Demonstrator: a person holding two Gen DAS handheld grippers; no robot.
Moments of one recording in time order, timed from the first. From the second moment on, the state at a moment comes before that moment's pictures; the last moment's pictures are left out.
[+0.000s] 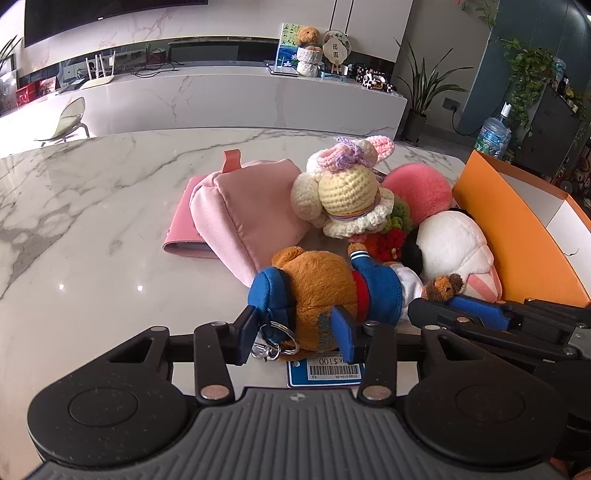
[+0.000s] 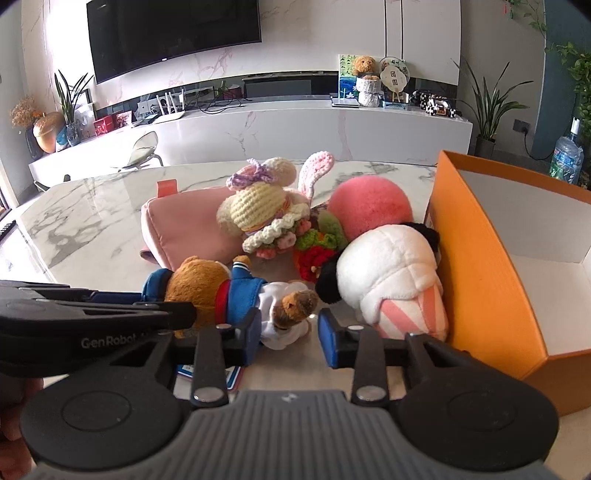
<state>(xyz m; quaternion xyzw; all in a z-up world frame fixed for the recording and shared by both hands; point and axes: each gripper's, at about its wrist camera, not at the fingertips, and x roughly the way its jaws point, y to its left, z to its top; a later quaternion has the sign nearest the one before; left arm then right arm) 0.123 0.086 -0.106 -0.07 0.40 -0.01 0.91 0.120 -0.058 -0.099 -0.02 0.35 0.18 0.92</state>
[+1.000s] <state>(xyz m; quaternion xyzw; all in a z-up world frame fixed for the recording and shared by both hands) 0.080 0.090 -0.071 -0.12 0.43 0.00 0.90 0.073 -0.053 -0.088 -0.05 0.37 0.20 0.91</state>
